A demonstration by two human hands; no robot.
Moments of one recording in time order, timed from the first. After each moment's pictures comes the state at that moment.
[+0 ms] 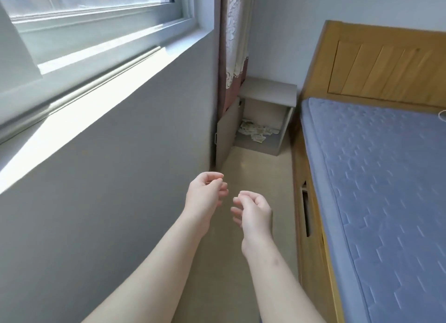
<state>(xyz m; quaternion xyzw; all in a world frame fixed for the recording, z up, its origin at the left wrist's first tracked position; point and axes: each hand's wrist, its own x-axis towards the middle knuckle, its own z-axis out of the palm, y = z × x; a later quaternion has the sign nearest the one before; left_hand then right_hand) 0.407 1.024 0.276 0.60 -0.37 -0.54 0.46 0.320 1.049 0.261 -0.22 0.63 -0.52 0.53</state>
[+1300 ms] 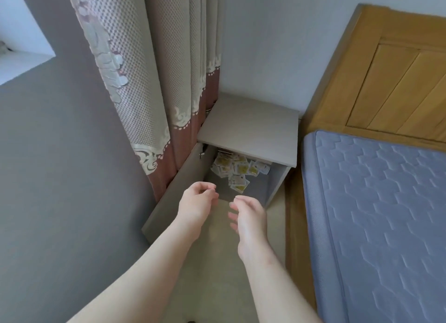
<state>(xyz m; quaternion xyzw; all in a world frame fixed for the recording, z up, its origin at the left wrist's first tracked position) 0.180 0.267 0.213 0.66 -0.34 -0.54 0.38 0.085 0.301 0.221 -0.18 0.67 -0.48 0.54</state>
